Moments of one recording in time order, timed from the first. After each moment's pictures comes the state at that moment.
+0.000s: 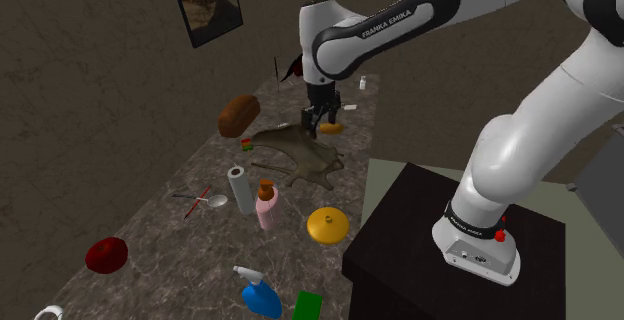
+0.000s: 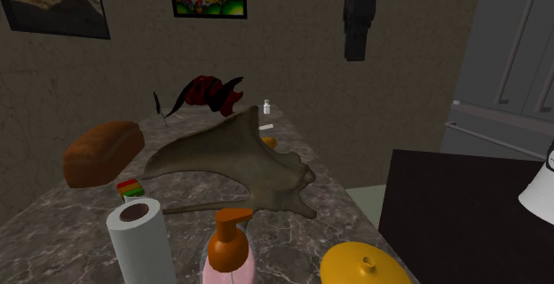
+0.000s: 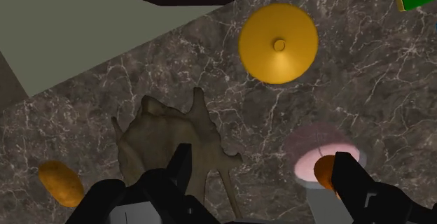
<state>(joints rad) 0.07 -0.31 0.13 -2.38 0.03 2.05 0.20</state>
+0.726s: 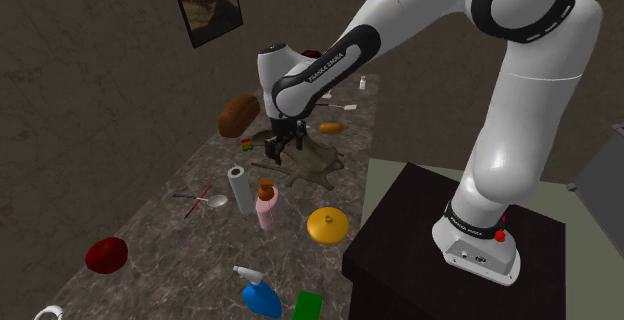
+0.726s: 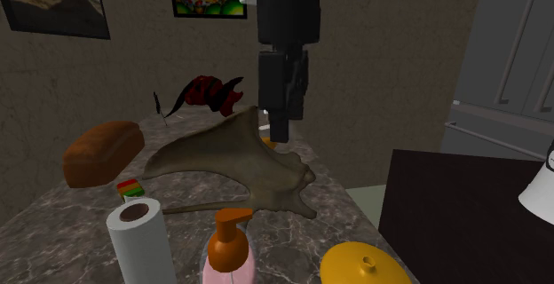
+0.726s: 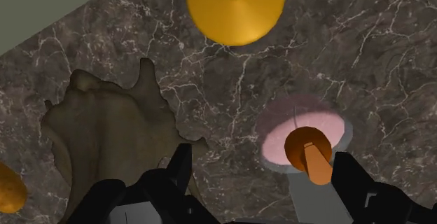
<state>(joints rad) 0.10 0.10 0.20 -2.18 -0.03 2.25 0.40</state>
